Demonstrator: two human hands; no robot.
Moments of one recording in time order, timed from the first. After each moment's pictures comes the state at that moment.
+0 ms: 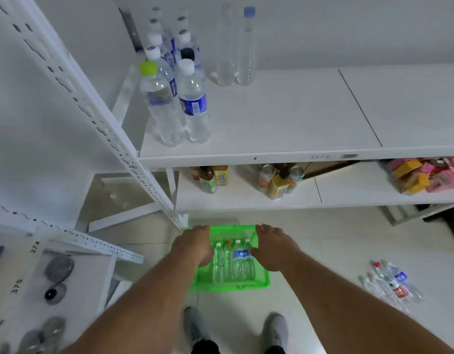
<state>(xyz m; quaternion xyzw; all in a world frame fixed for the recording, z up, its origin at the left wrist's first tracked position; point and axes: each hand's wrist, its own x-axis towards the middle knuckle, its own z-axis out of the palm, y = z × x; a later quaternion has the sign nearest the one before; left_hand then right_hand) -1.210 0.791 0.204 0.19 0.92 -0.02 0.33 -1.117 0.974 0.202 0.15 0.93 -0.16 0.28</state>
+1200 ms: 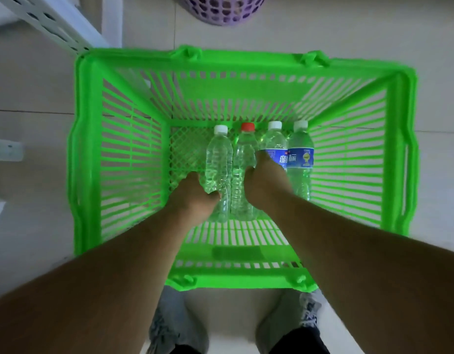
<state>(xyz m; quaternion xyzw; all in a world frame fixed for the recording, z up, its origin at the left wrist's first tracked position) -1.245 0.762 -0.548 -0.04 0.87 0.18 0.46 -1.219 0.916 -0.526 0.34 0.83 -0.29 0.33</state>
